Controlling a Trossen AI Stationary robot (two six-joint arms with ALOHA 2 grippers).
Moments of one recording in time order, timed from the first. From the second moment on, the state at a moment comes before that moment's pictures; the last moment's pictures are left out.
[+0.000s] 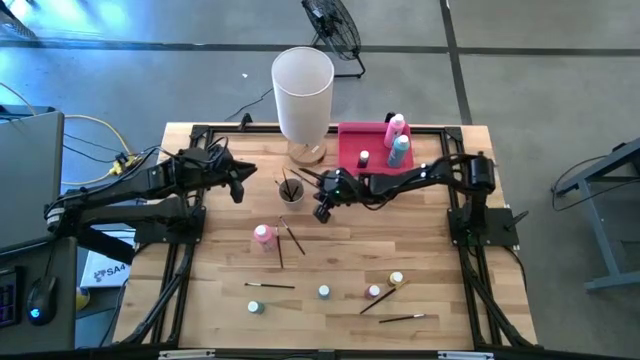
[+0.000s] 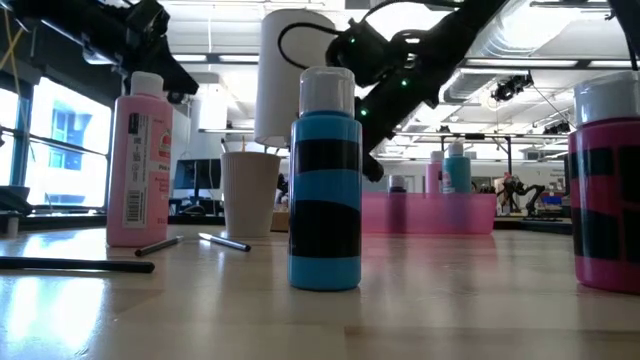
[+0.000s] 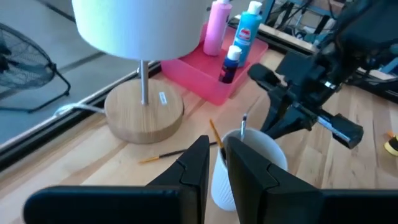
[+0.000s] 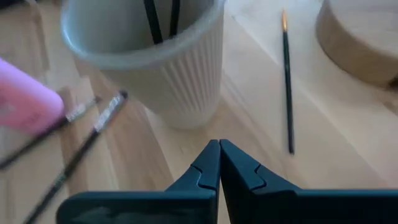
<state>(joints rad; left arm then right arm) 0.32 0.56 0.56 -0.34 -0.17 -0.25 -0.12 1.92 1.11 0.11 0.12 0.38</state>
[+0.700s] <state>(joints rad) 0.32 0.57 0.56 -0.29 -0.11 -0.23 -0.11 1.96 1.11 0.12 0.07 0.46</state>
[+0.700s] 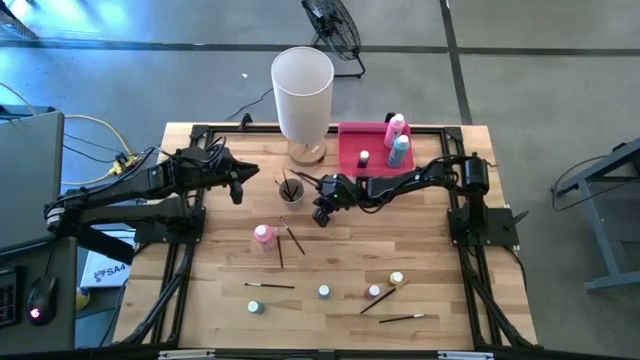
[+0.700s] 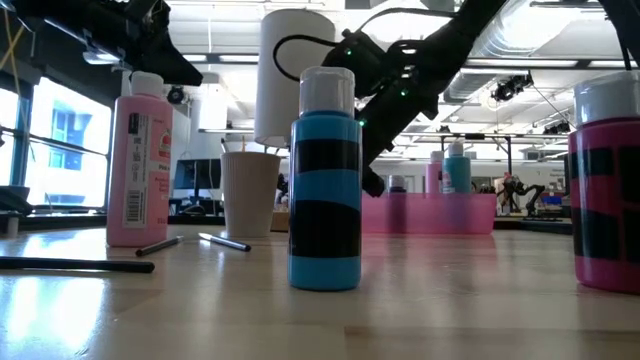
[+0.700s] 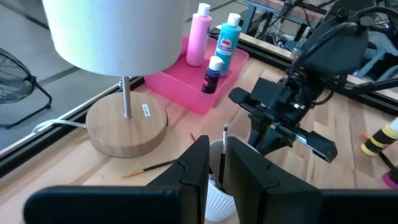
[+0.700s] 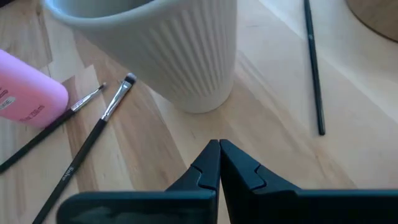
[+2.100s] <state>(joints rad) 0.32 0.57 0.56 -0.18 -0.05 -0.19 -0.11 2.00 1.11 0.18 0.20 0.63</state>
